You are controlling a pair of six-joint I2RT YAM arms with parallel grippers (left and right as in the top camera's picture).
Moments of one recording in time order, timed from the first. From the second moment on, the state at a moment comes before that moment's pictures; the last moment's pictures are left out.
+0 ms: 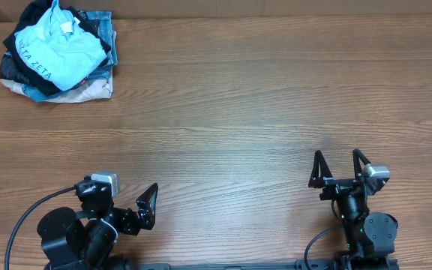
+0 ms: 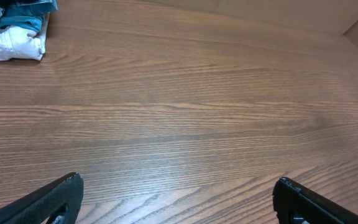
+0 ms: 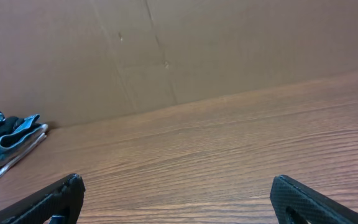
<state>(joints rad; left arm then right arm) 0.27 0.28 0.58 -0.87 0.56 -0.01 0.05 0.01 0.02 -0.03 -0.06 0.26</state>
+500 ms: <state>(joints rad) 0.04 0.24 0.56 -0.74 0.46 -0.14 0.05 0.01 0.02 -0.03 -0.06 0.26</state>
